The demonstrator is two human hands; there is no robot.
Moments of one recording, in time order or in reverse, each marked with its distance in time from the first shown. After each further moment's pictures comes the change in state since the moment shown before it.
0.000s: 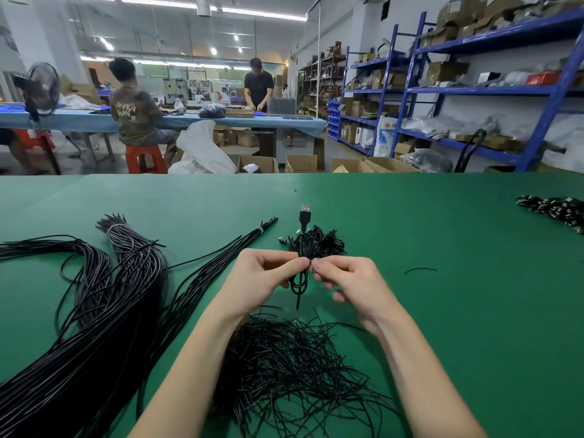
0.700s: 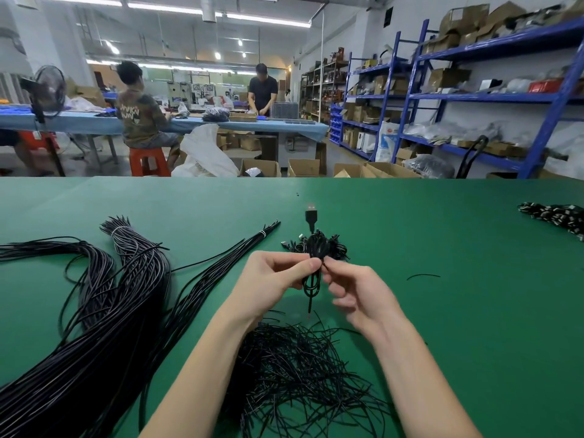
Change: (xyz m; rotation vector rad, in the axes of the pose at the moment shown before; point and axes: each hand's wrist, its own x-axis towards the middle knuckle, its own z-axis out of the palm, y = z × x) left_hand -0.002 0.006 0.009 -0.110 -0.042 0.006; right_hand -0.003 -0.004 0.006 0.377 0.020 0.182
